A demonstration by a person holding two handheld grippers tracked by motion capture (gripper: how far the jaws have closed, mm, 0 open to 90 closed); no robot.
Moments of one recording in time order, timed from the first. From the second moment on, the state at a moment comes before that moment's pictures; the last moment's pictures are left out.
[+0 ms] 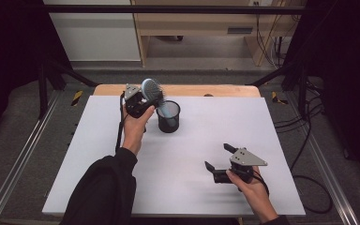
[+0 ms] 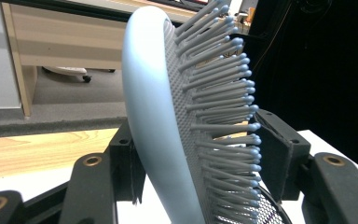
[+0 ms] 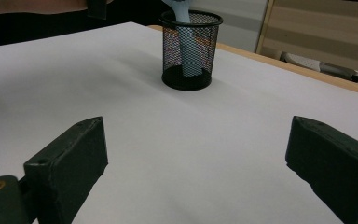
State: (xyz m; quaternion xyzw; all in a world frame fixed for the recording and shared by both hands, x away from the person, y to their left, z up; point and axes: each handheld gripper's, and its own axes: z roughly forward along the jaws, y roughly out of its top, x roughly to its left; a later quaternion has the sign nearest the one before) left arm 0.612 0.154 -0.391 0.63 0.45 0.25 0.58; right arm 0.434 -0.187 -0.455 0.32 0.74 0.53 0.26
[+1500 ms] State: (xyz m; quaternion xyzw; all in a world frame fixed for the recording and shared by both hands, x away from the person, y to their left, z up) left arm 0.612 0.161 -0.401 0.63 0.46 0.25 0.58; right arm 0.434 -0.187 -0.455 0.32 0.74 0.53 0.26
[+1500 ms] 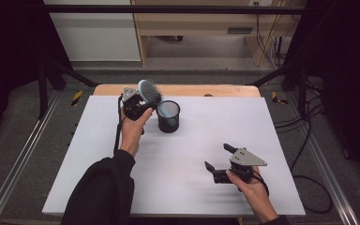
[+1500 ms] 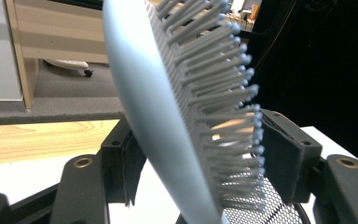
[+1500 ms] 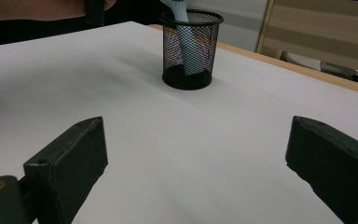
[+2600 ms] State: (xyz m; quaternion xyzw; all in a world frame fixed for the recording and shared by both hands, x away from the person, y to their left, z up) left arm 0.611 0.158 -0.400 0.62 0.46 0.26 0.58; right arm 0.434 -0.187 -0.455 0.32 0.74 0.53 0.26
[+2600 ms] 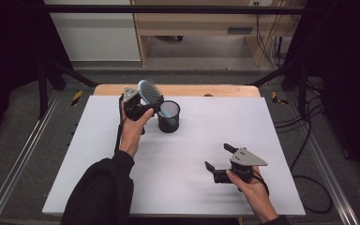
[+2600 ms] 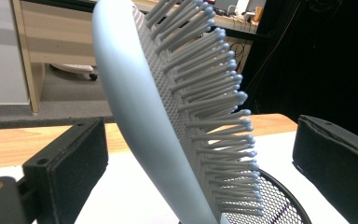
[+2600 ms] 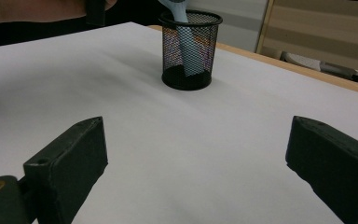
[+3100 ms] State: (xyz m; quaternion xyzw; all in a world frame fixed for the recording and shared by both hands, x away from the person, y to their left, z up) left arm 0.603 0.156 -0.396 0.64 0.45 0.25 0.57; right arm 0.435 -0.188 -0.455 0.32 0.74 0.54 0.25
